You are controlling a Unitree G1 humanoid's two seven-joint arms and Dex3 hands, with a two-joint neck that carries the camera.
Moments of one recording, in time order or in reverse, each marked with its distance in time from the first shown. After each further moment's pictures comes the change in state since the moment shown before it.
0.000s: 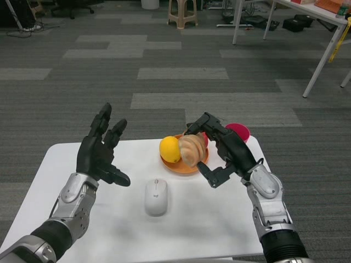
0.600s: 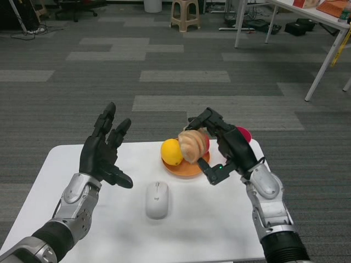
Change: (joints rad) left arm 0.004 0.000 0.002 -0.033 0.010 0.000 0.000; right arm -0.010 -0.017 0.019 -0.045 0.015 0.001 -0.058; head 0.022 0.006
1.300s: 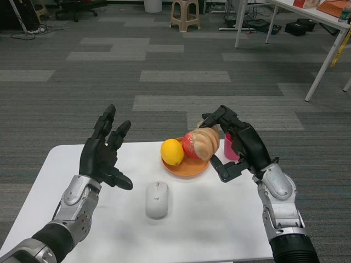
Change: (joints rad) left arm 0.013 0.000 0.003 -0.003 0.001 0.000 0.000; right arm 0.021 -0.019 -0.059 -0.028 0.016 0.000 -0.002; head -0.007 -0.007
